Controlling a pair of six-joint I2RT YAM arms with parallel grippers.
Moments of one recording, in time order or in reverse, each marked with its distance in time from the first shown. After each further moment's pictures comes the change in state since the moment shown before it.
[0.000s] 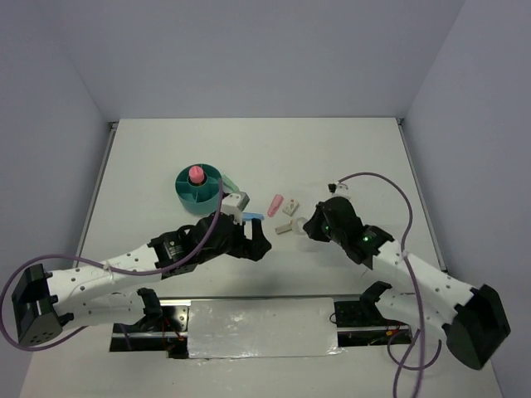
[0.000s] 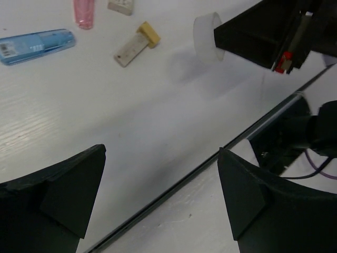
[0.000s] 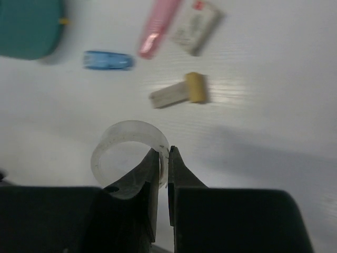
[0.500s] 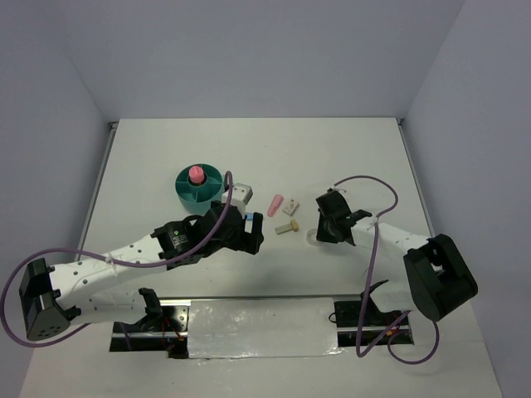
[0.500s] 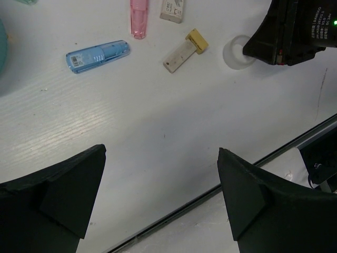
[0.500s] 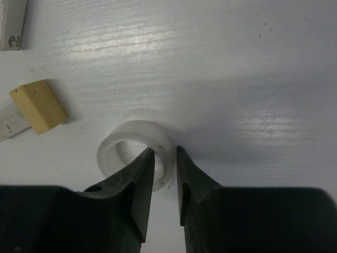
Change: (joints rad) left arm 0.003 0.067 0.154 -0.206 -0.128 0.100; right arm -0.142 0.336 0.016 -0.010 0.005 -0.107
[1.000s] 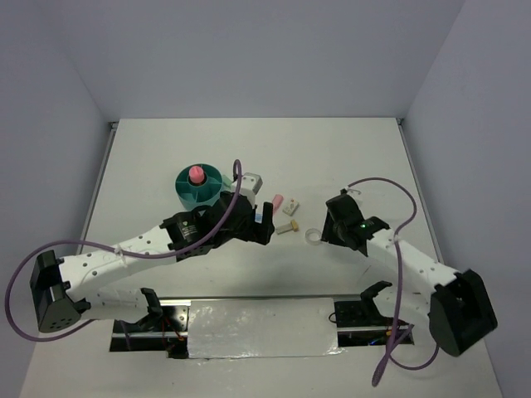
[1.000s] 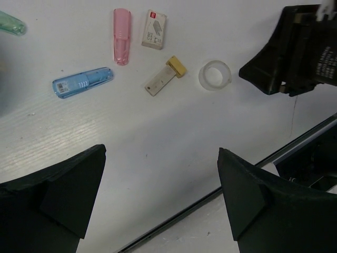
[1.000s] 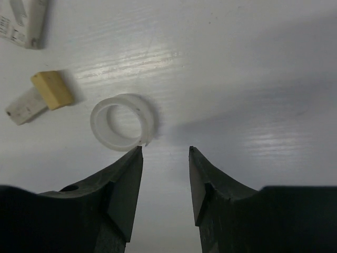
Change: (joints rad) left arm 0.003 0.112 0.136 0.014 0.006 -0.001; right arm 0.002 -0.302 -0.010 -0.201 0.092 0.057
